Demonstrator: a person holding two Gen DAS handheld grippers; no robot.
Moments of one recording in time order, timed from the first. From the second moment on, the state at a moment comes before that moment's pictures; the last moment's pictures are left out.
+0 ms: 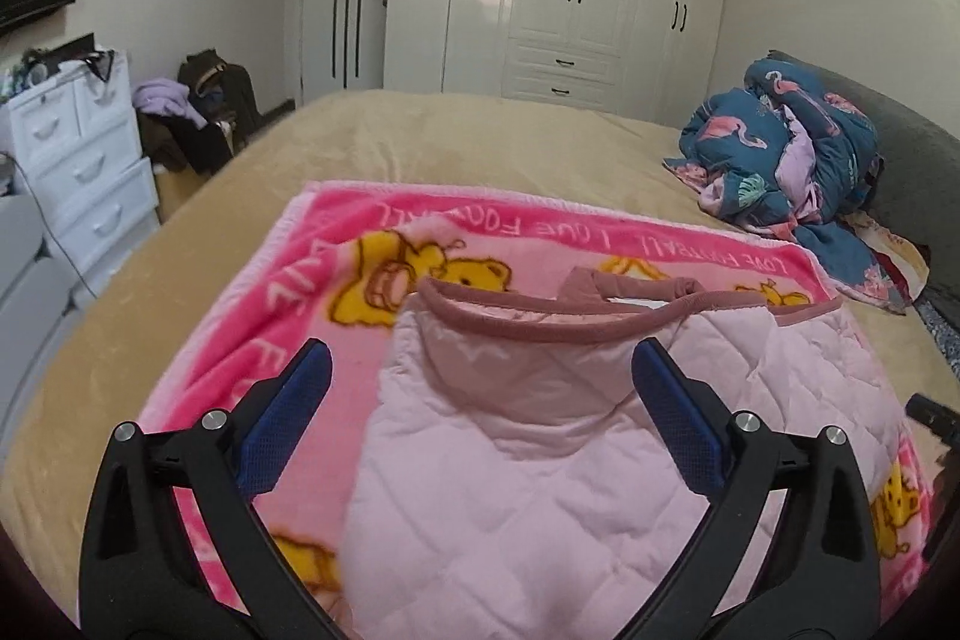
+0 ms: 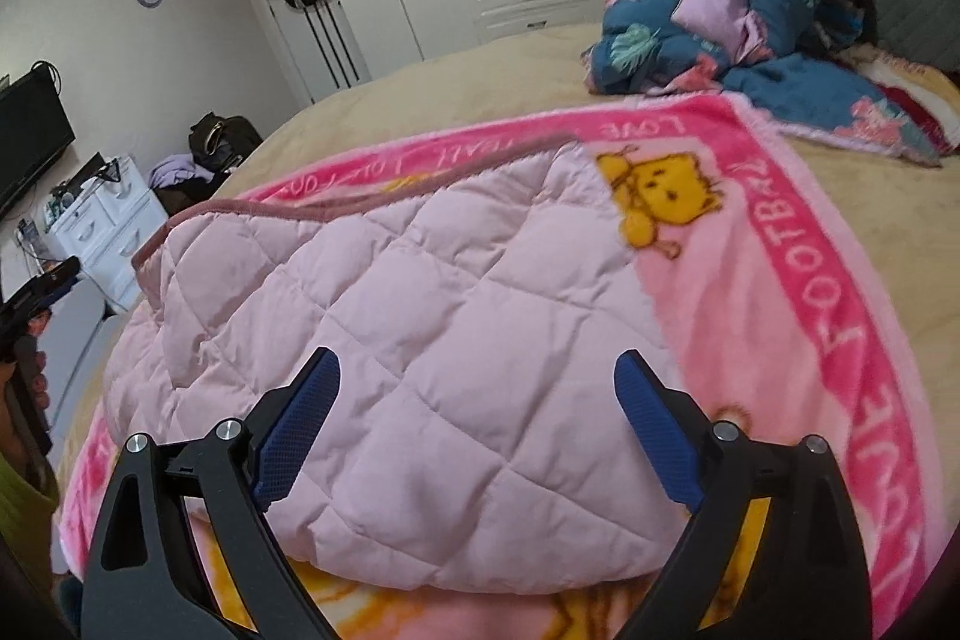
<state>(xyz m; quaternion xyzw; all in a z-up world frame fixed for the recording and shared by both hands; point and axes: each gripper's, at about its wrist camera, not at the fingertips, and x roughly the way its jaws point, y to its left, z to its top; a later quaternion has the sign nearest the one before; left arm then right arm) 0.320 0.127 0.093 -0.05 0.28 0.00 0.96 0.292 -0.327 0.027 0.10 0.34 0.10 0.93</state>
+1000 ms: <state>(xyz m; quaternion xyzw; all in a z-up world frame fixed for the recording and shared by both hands) 0.304 0.159 -0.026 -0.07 0.39 -0.04 0.92 0.295 -0.336 -0.019 0.02 0.36 0.05 0.93</state>
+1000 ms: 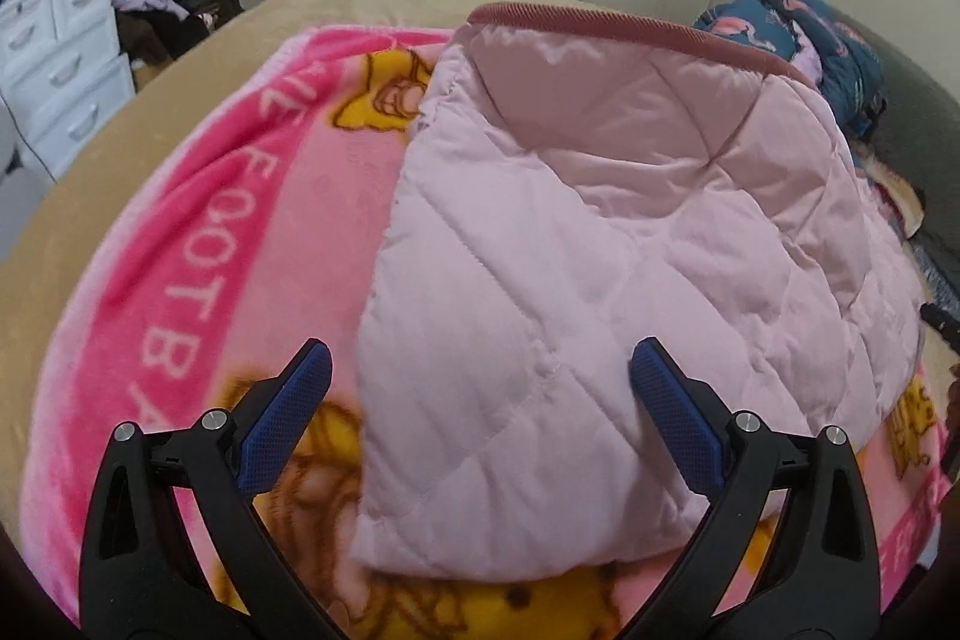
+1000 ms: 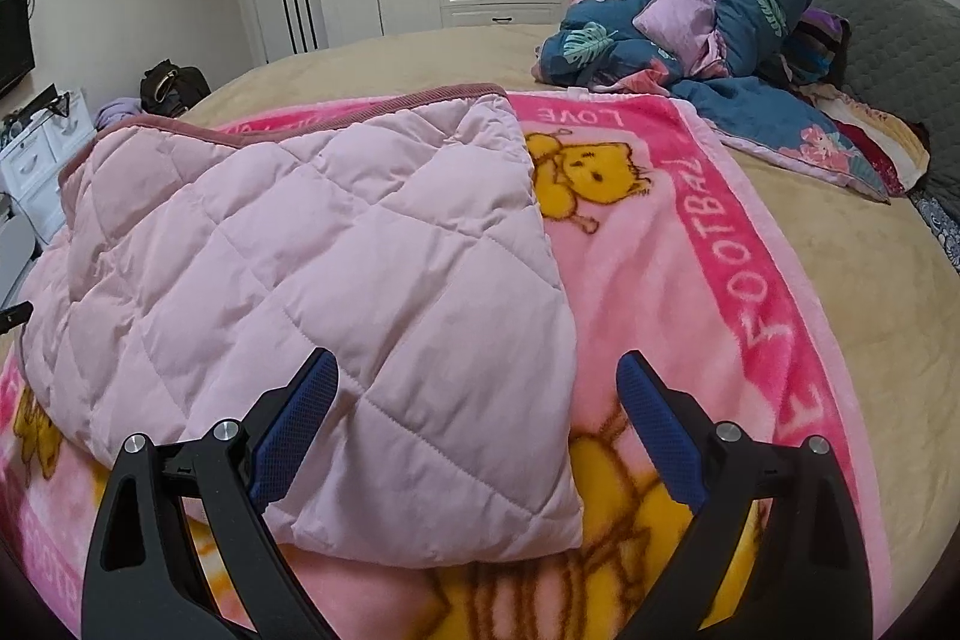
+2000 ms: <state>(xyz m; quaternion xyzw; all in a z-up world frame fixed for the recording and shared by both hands) 0.376 0.140 0.021 -0.04 0.34 0.02 0.94 0.388 -0.335 0.015 0.07 0.32 -0.01 0.95</state>
